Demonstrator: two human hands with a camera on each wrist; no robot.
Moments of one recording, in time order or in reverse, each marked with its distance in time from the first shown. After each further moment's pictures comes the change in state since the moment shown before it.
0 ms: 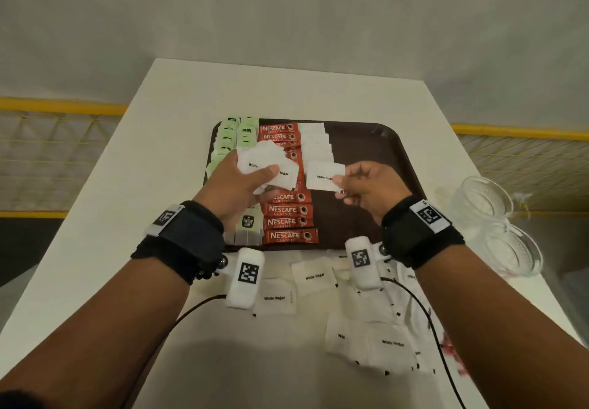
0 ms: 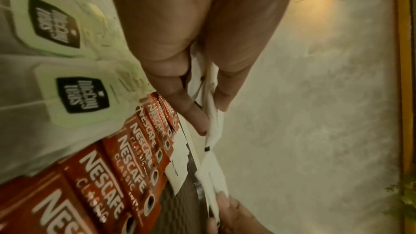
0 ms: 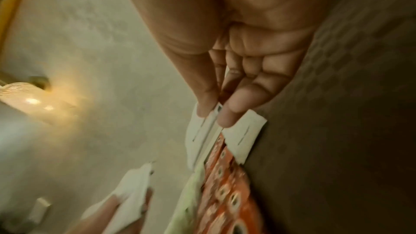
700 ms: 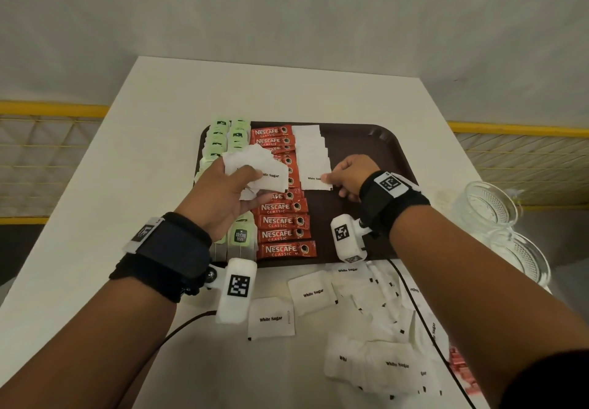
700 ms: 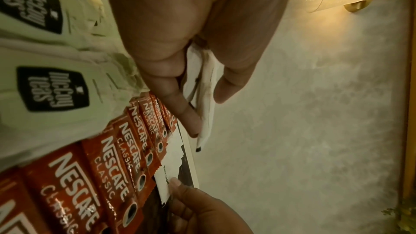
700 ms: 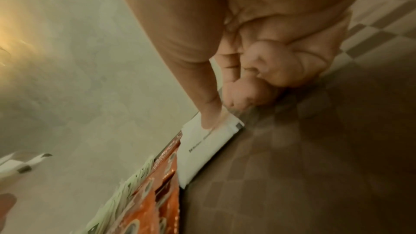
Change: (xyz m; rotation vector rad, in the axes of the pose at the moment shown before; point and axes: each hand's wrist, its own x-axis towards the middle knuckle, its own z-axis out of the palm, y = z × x) left_hand 0.021 0.000 -0.006 -0.141 0.003 -0.051; right_hand 0.070 -0.015 0.013 -0.622 0.029 0.238
